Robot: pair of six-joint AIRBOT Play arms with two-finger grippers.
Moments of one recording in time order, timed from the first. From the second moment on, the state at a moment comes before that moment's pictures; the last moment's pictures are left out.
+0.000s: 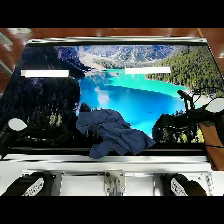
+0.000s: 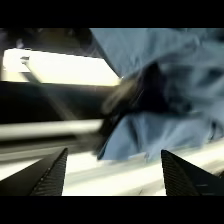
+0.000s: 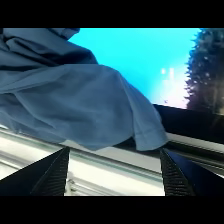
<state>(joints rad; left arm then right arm) 0.04 -0.94 0.50 0.82 -1.11 -1.53 -0.18 -1.02 0.86 -1.05 1.44 1.34</state>
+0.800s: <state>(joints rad) -0.13 -1.27 0.52 0.31 -0.66 -1.25 -0.20 -1.01 0.70 -1.09 1.56 1.37</state>
